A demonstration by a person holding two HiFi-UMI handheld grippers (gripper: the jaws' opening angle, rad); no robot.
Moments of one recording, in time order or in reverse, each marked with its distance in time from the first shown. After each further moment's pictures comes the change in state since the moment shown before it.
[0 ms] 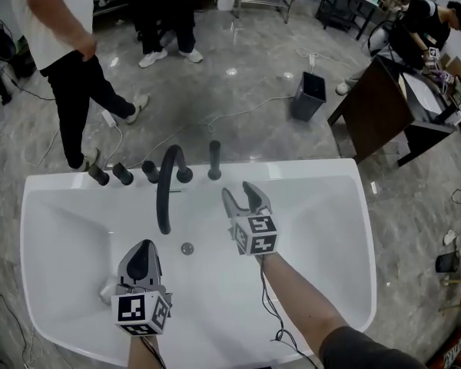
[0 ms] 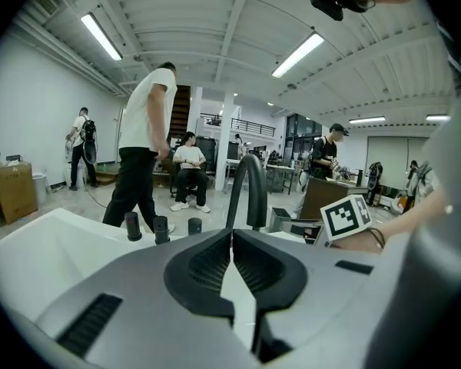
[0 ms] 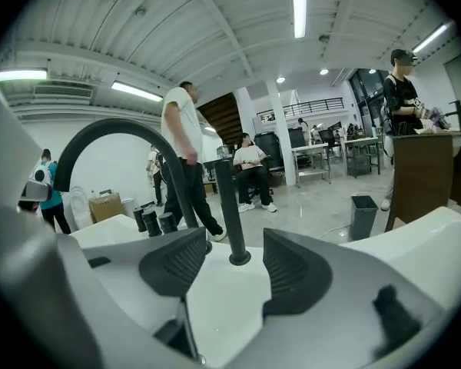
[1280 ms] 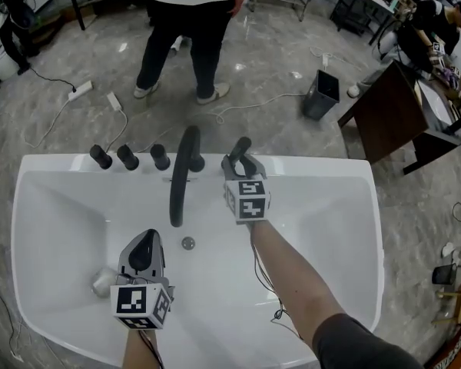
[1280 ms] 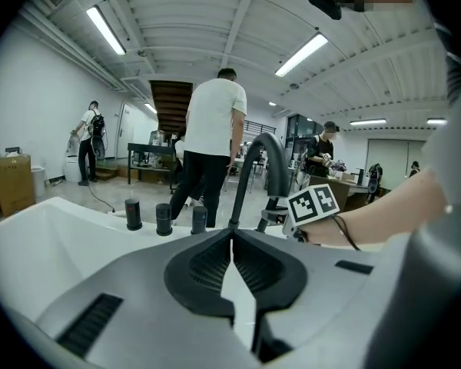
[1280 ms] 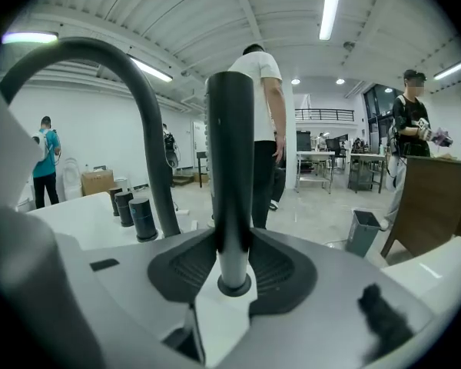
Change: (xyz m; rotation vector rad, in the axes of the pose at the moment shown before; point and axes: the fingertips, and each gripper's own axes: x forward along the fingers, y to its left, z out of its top) left arm 0.022 0.027 -0.039 -0.020 0.009 -0.008; right arm 0.099 0.006 -0.008 -0.148 0.045 -0.048
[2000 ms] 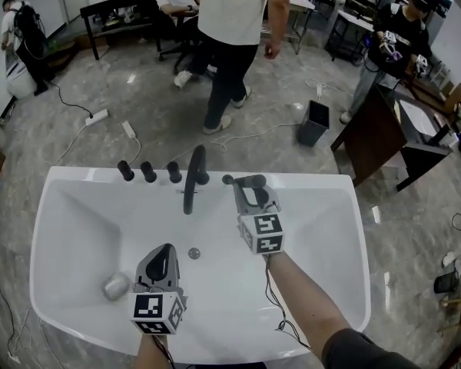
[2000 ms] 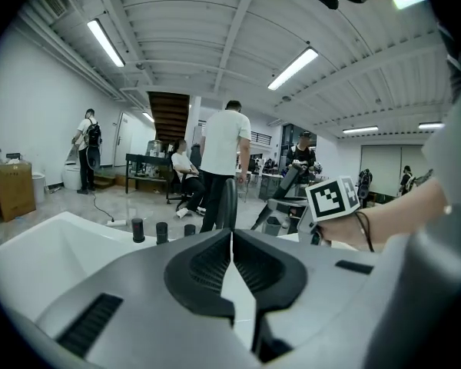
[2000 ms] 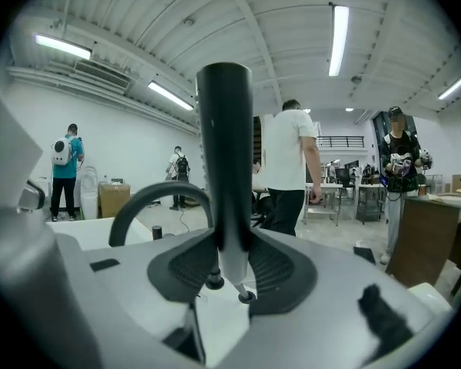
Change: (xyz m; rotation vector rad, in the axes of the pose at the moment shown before) left arm -0.116 -0.056 0.057 0.009 -0.058 -0.027; right arm -0.181 0.036 0.107 -0.086 -0.190 0.056
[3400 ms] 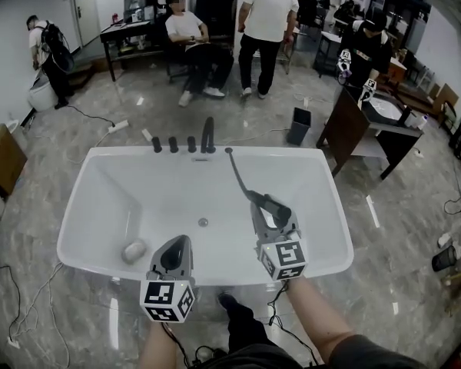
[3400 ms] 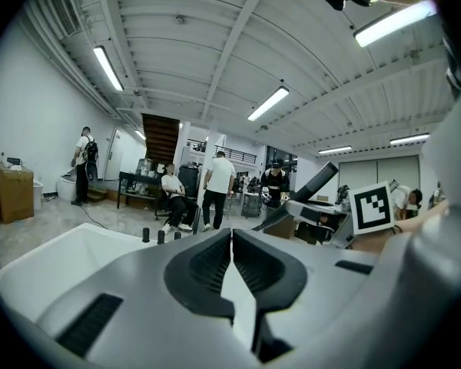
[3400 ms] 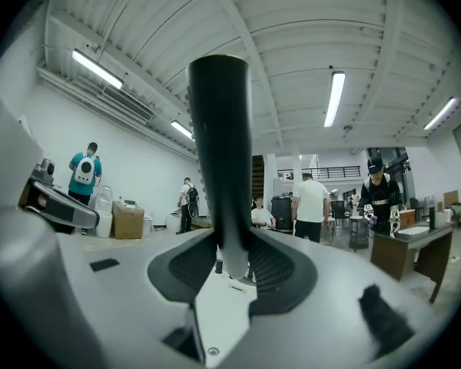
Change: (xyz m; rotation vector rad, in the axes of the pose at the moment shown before) left arm -0.368 -0.117 0.004 0.023 -0.146 -0.104; right arm -0.442 0.174 0.101 -0.053 -0.225 -0.014
